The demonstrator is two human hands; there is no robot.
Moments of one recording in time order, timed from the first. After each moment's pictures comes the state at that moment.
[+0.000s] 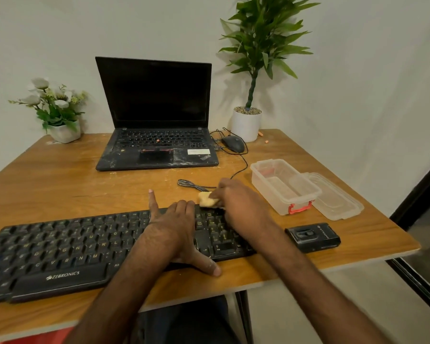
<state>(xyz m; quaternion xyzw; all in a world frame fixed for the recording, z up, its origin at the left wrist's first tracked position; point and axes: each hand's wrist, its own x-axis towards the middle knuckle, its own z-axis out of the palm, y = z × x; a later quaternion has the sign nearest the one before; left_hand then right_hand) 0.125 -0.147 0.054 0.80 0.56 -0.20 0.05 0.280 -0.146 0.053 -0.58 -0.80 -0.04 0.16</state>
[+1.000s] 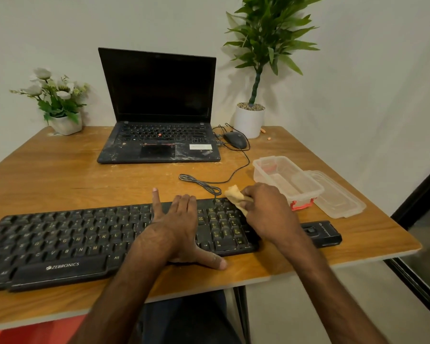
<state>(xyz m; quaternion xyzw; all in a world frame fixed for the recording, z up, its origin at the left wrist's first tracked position) 0.119 -0.150 0.040 0.82 0.54 -0.14 0.07 0.312 -0.161 0.045 -0.69 -0.70 0.04 0.20</state>
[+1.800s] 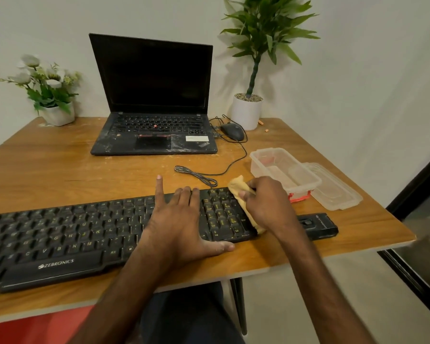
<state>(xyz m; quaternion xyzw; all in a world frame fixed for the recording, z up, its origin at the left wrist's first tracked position) 0.125 -0.161 0.023 0.84 0.53 -0.03 -0.07 0.304 -0.169 0.056 -0.75 -0.60 0.12 0.25</state>
